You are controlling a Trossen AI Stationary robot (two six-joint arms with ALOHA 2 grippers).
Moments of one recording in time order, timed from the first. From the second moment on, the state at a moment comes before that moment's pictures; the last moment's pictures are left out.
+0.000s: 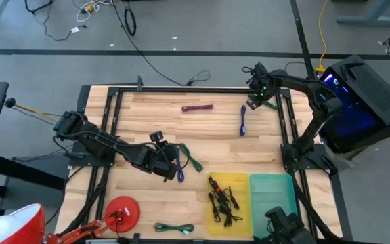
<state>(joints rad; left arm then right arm) -0.34 1.60 1.04 -0.68 -0.80 -0.46 -1.06 1.72 1.07 -0.77 0.07 -0.16</state>
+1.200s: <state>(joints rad) -0.31 1.60 1.04 -0.65 -0.75 -0.43 -0.82 1.72 1.09 -0.73 -0.09 -0.04</state>
